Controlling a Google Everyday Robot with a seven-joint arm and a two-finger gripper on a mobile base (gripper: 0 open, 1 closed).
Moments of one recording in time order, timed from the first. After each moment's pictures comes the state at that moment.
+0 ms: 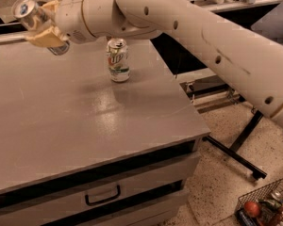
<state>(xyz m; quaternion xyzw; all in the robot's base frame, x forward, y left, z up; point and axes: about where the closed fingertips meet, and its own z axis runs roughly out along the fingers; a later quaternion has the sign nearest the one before) 0.594 0.230 1.020 -0.63 0.47 0.24 0.57</state>
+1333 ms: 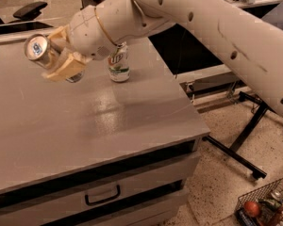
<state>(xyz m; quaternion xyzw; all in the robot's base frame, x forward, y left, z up) 0.508 0.193 0.980 -0.77 0.37 0.27 0.44</state>
